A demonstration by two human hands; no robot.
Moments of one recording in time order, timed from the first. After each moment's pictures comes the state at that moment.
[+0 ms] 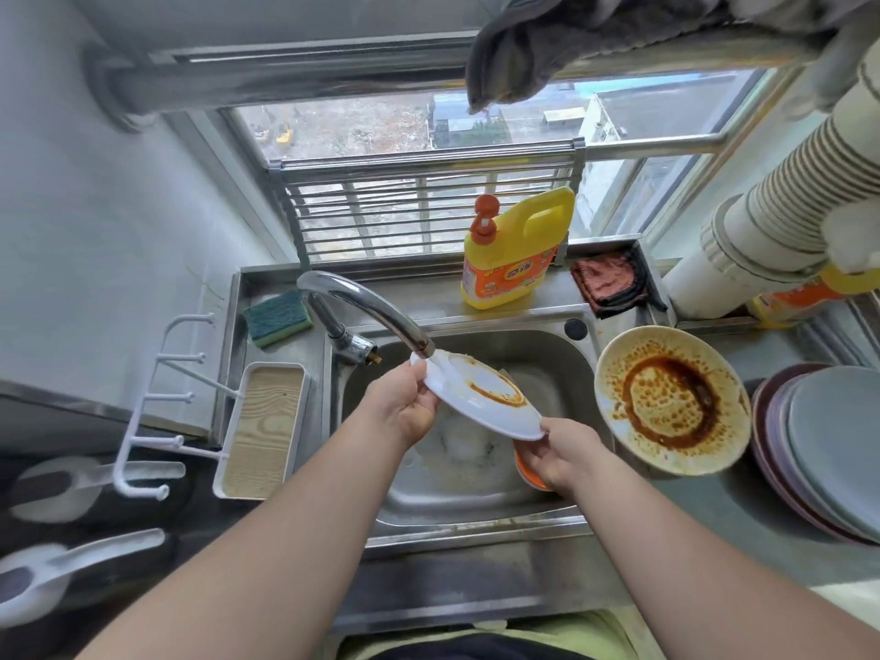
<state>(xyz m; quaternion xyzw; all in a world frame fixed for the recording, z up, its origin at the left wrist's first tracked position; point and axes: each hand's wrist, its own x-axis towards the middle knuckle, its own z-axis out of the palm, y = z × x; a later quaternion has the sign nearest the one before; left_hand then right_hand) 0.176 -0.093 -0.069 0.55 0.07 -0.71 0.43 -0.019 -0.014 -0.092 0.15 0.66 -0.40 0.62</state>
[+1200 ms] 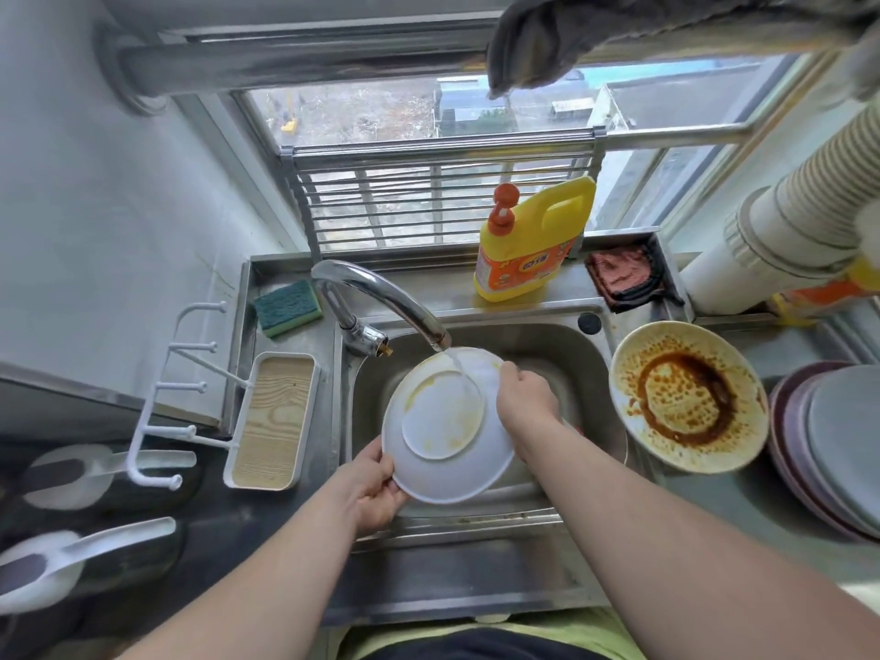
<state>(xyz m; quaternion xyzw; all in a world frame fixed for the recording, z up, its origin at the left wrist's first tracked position) 0.250 0.002 -0.120 0.63 0.11 -0.70 0.32 0.040 -0.052 -0.079 -0.25 0.82 -0.19 0.48</state>
